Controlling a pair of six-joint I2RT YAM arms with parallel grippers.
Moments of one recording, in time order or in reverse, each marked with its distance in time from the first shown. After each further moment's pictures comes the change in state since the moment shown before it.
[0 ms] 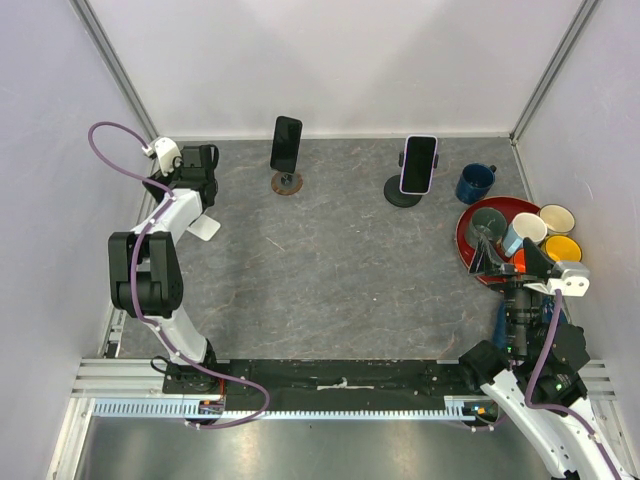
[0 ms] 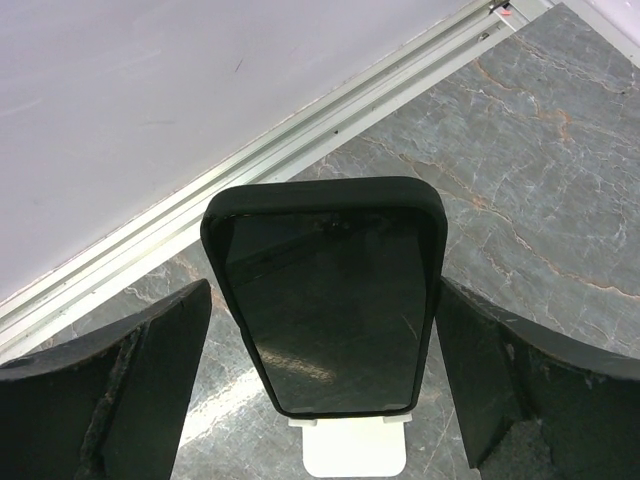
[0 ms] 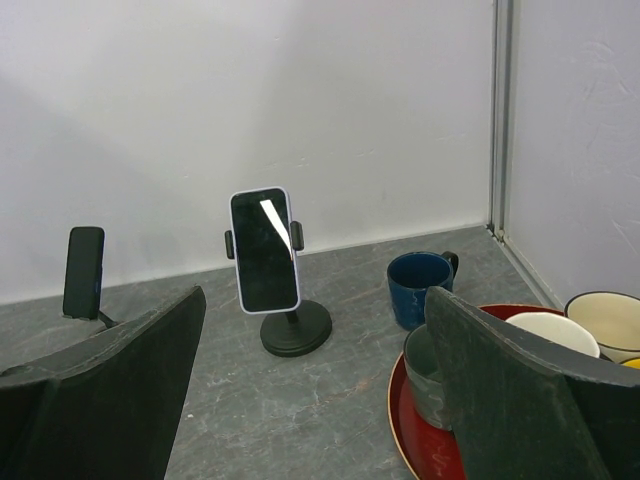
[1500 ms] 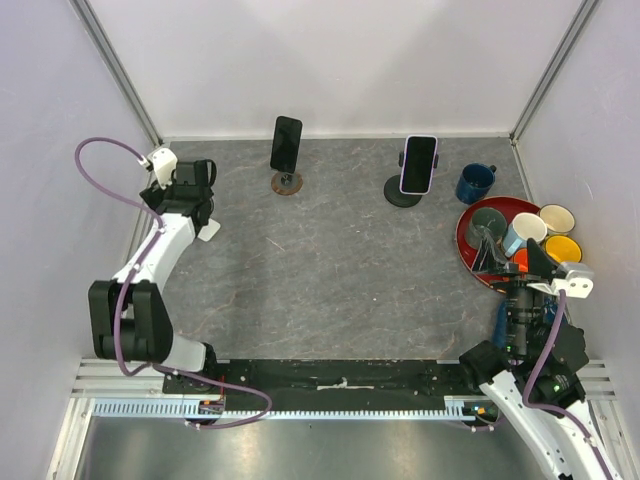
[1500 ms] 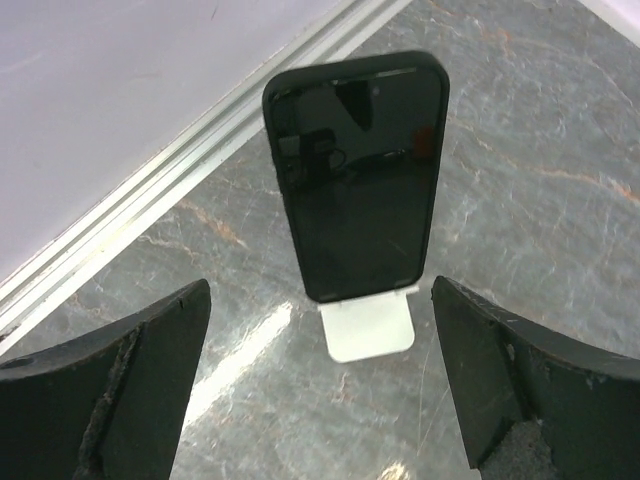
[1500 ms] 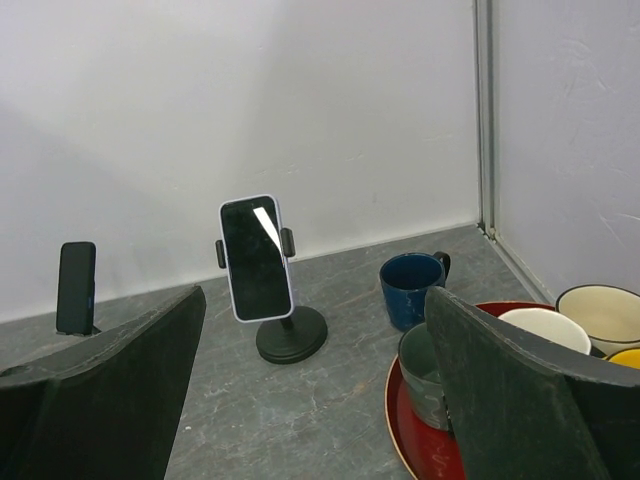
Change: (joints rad) left arm -0.045 -0.330 -0.198 -0.107 0.176 0.021; right arm -0.063 0.000 -0.001 0.002 -0.018 0.037
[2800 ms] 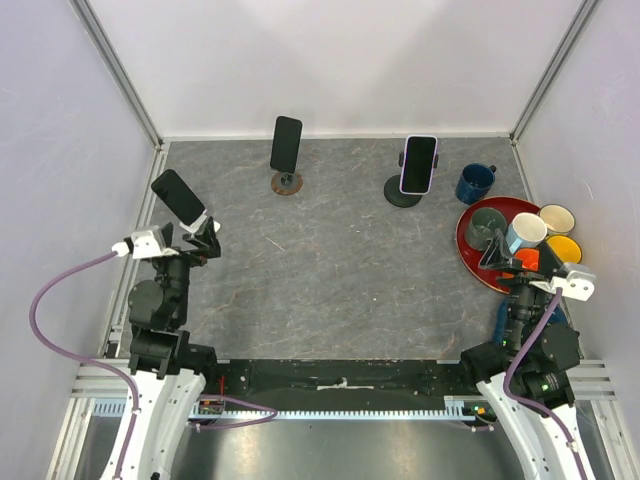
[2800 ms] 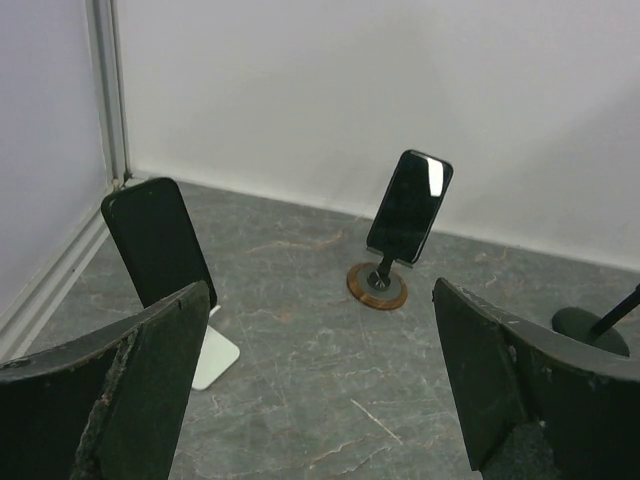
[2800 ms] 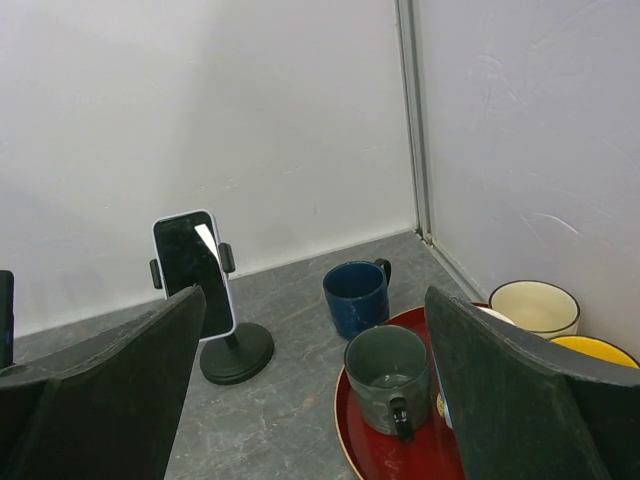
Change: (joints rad) left arm -0.090 -1.164 -0.595 0.322 0.530 0.300; right arm -0.180 0.000 -0.032 0.029 -0.037 -0.009
